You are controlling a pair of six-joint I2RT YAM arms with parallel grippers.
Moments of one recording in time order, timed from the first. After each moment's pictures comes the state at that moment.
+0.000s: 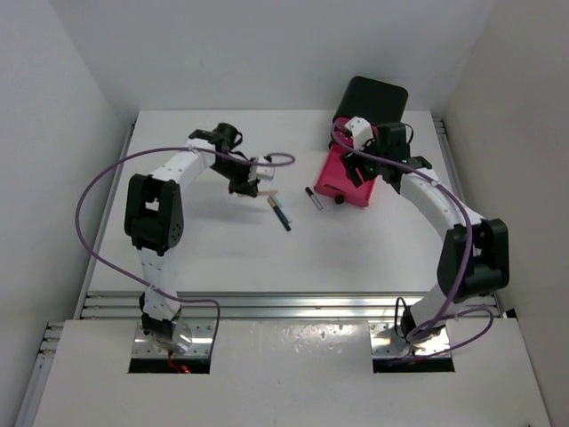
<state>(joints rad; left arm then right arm) -0.28 2.05 1.65 -0.99 0.63 1.42 0.18 1.66 1.24 -0.32 -0.18 -0.47</state>
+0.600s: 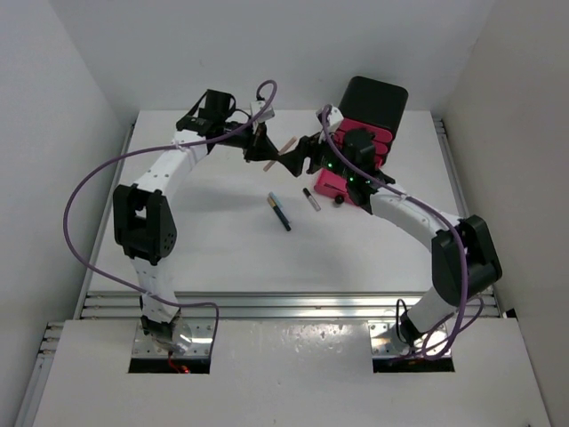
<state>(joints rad) -0.26 1.95 1.81 -0.60 1.01 0.53 0.47 1.61 1.10 0.40 -0.41 0.23</state>
